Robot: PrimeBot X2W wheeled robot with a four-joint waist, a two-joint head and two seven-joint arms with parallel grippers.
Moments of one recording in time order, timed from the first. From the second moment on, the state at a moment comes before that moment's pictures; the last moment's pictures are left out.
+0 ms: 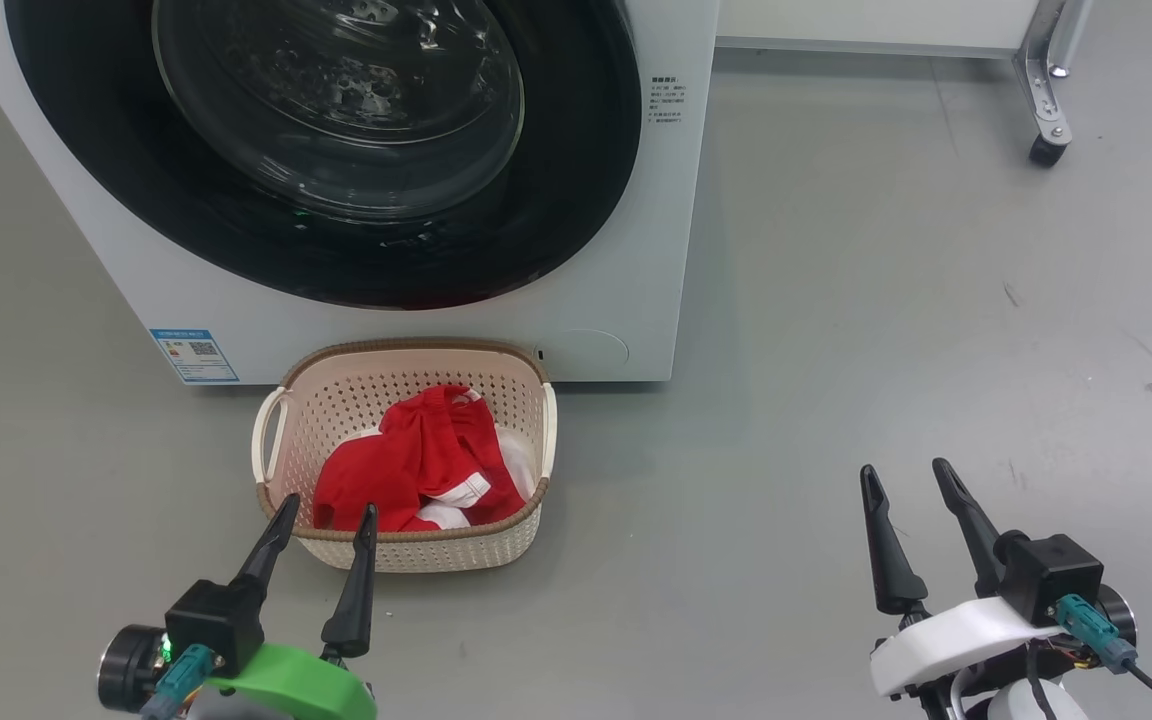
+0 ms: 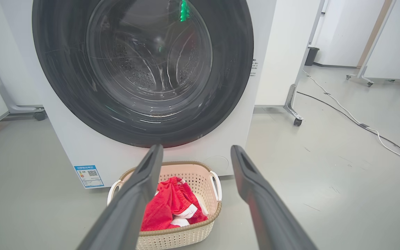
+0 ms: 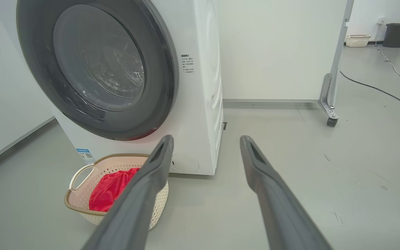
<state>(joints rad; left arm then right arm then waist) -0.02 0.06 -0.21 0.21 -0.29 -0.05 -0.21 0.01 -0.05 0.16 0.22 0.28 0.02 -0.25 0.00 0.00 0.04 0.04</state>
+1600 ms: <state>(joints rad) 0.01 0.04 -0.16 0.26 -0.65 -0.06 -0.12 0.07 -0.03 0.11 0.25 0.65 0.03 -0.18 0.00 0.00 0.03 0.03</state>
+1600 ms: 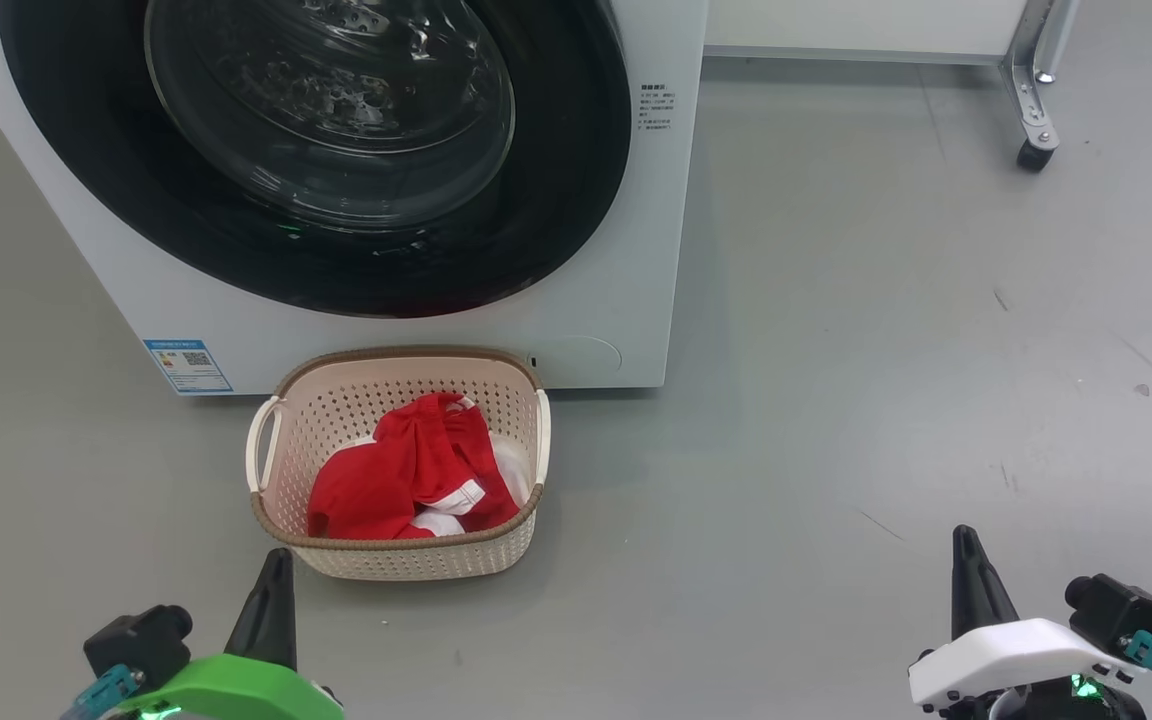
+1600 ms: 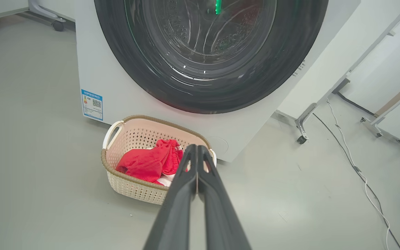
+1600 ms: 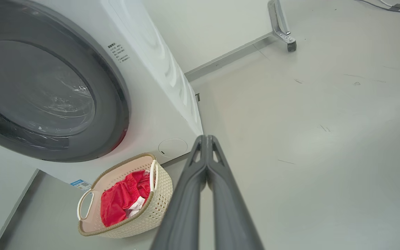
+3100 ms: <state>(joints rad) -0.02 0.04 -0.02 0.27 -1.21 -0.09 0.01 0.00 -0.06 0.01 0.25 1.25 0.08 -0.04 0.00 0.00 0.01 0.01</state>
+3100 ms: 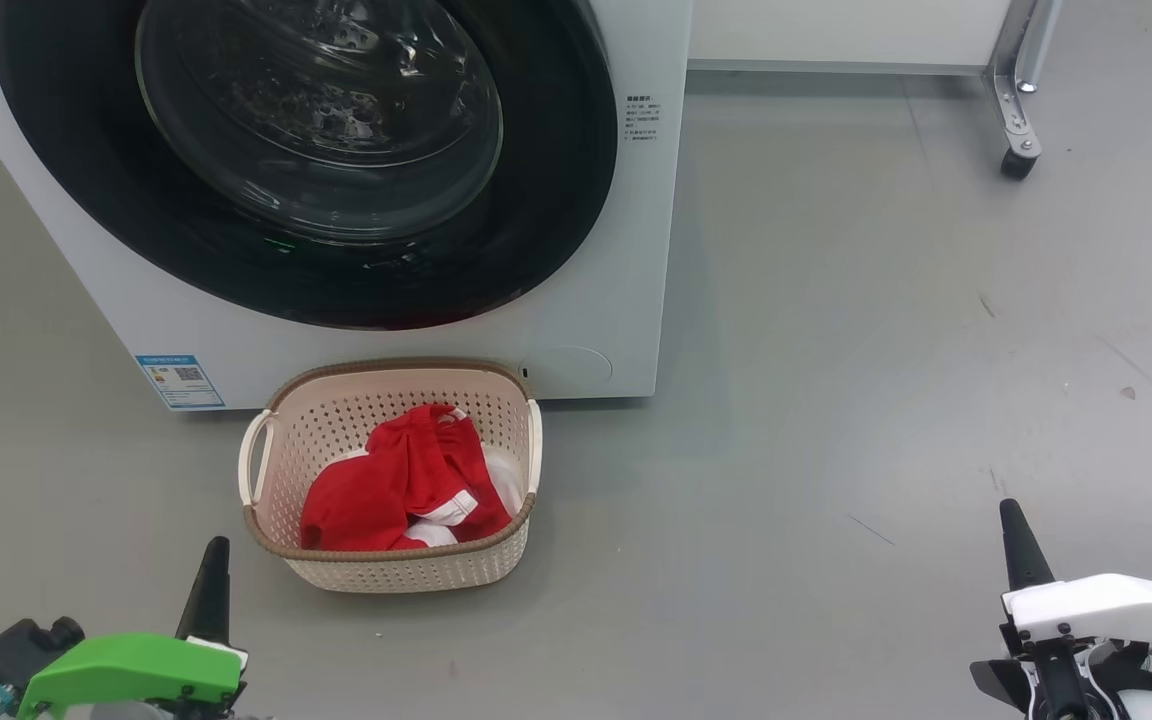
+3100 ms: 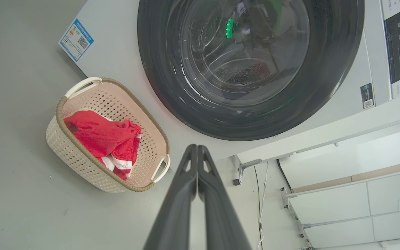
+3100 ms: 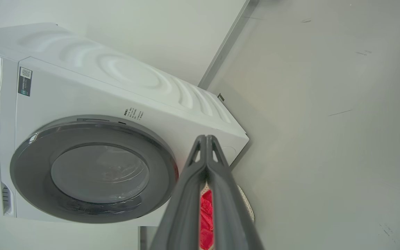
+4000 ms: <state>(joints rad) -0.05 0.04 0.06 0.28 -1.57 -0.12 0.10 -0.04 -0.08 -0.05 0.27 1.62 0.11 0.04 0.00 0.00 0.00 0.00</state>
